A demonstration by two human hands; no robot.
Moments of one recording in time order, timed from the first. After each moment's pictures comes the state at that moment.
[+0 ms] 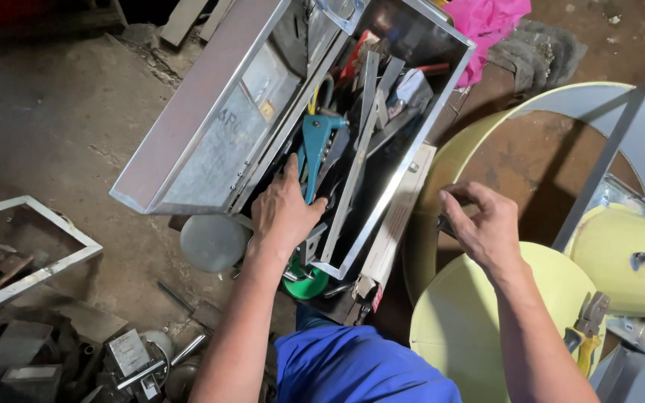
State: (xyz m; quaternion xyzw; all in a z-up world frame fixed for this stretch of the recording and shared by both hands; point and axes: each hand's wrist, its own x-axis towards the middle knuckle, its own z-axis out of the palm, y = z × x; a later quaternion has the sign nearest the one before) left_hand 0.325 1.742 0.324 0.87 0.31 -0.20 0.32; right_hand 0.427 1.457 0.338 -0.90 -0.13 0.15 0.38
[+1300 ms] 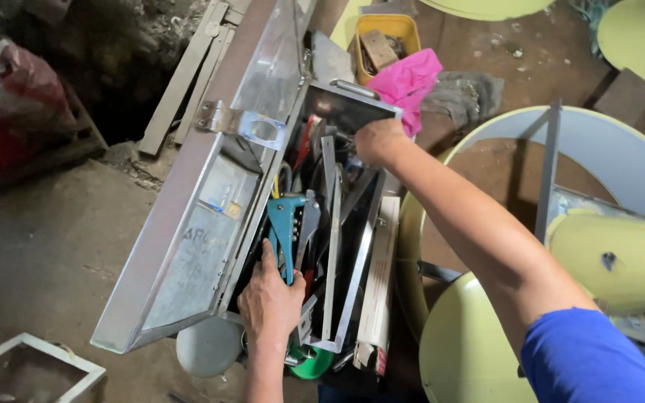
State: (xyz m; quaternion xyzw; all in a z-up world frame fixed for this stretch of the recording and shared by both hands) left_hand 0.326 1.731 0.314 0.92 0.30 -0.09 0.24; right_hand 0.651 1.588 0.228 -0.91 -0.33 0.19 -0.16
